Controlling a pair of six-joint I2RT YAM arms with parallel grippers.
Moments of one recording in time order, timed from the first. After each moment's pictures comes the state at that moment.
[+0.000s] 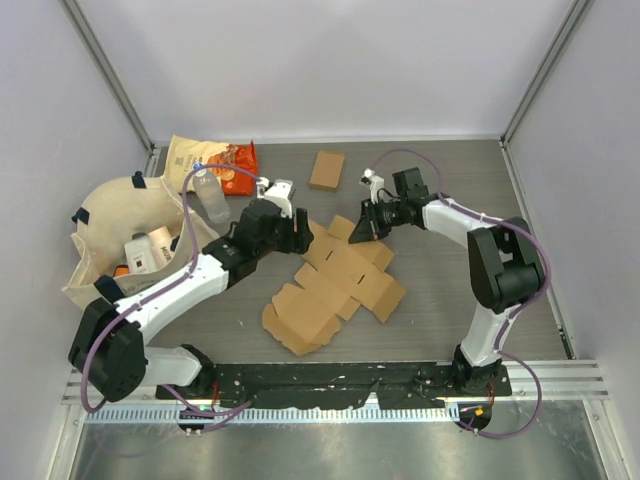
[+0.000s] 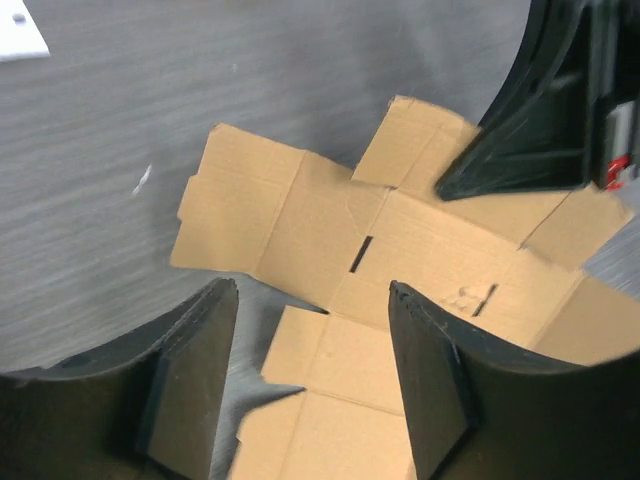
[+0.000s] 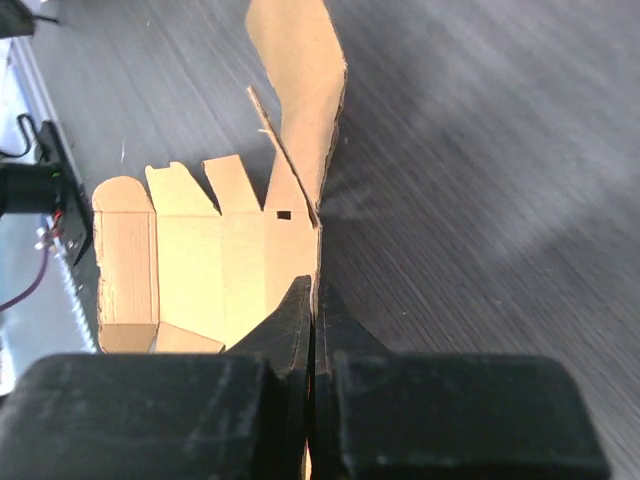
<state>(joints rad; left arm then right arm) -0.64 1.31 0.84 -0.07 -0.06 -0.34 0.31 1.85 1.17 -0.26 -0.87 0.01</state>
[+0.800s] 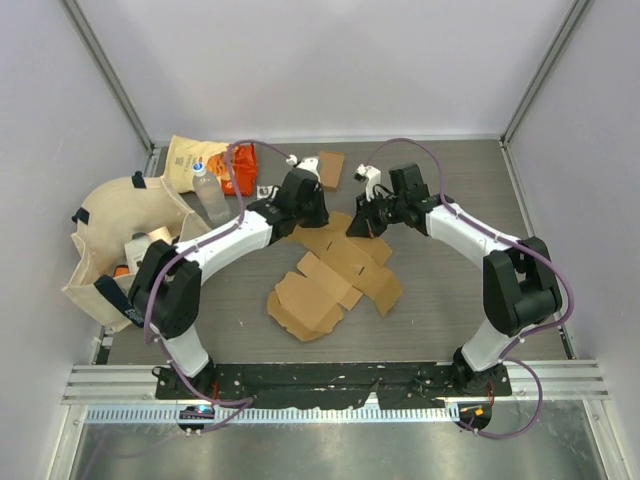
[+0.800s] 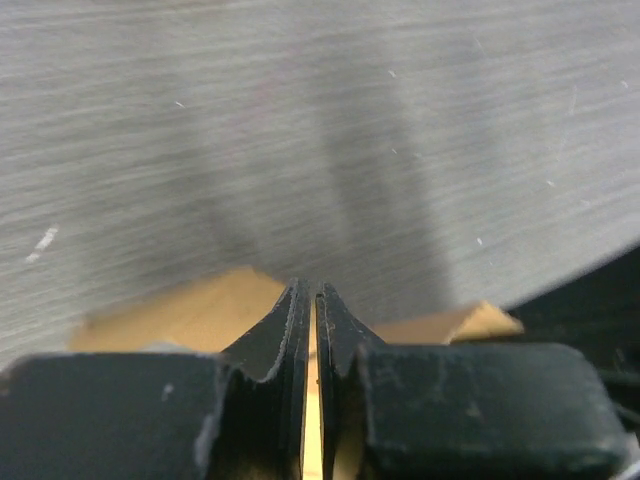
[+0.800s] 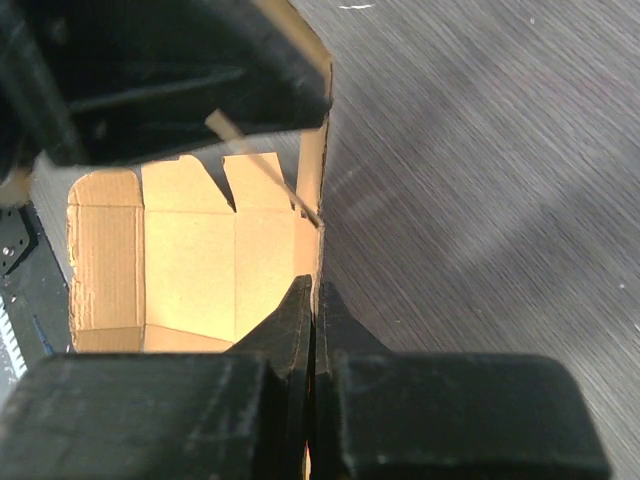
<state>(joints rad) -0.65 1.73 1.30 -0.22 -0.08 -0.53 0.38 1.65 1.14 -0.25 -0.68 -0.05</state>
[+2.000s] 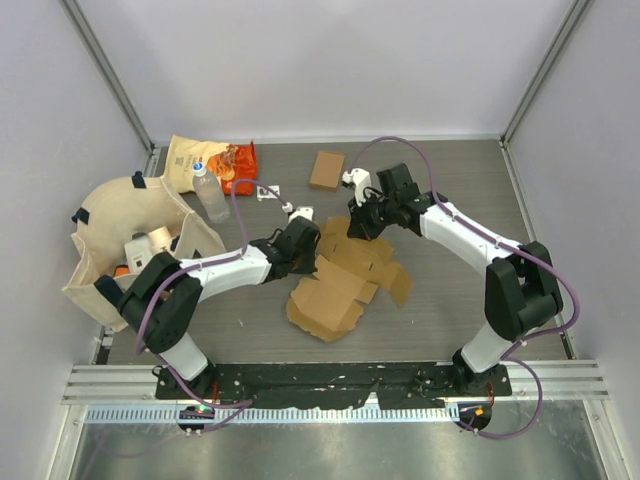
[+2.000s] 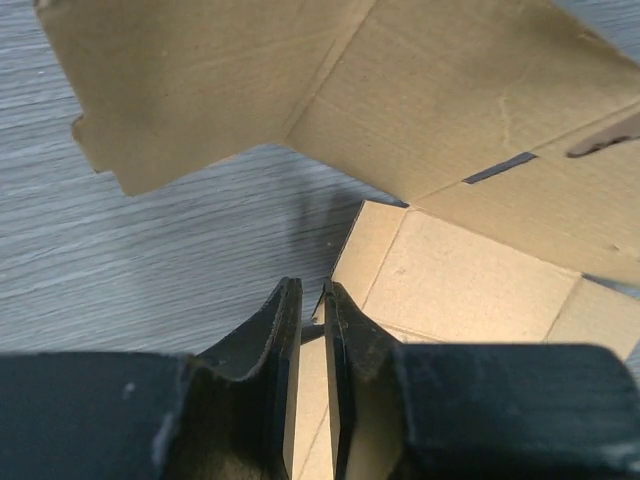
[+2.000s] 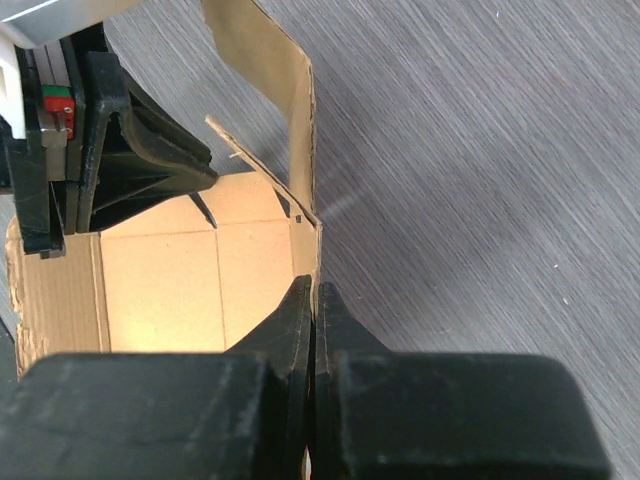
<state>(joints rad) -0.76 1.63 0.94 -0.21 -0.23 -0.58 0.47 1.63 1.20 -0.39 -0.49 -0.20</state>
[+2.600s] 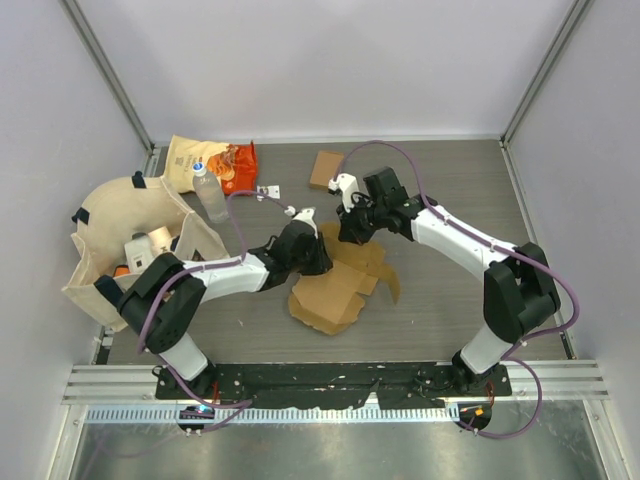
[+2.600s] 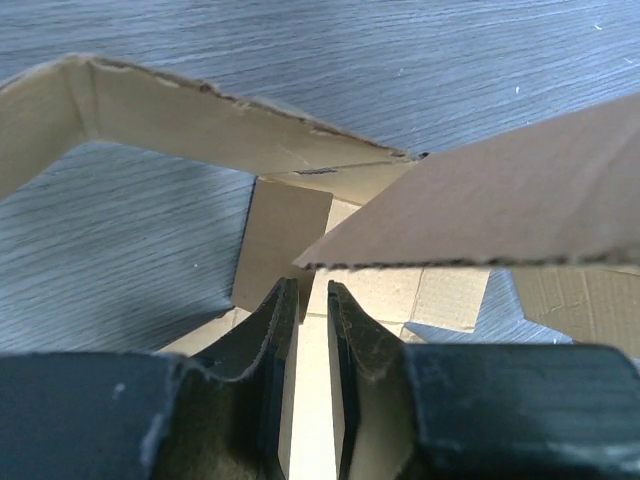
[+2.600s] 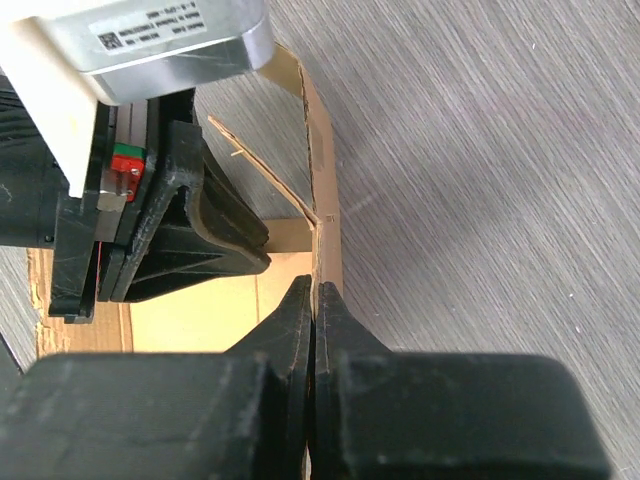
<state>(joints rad) -0.76 1.62 0.82 0.11 -0.02 -0.68 0.55 1.63 1.22 -0.40 -0.42 -0.23</state>
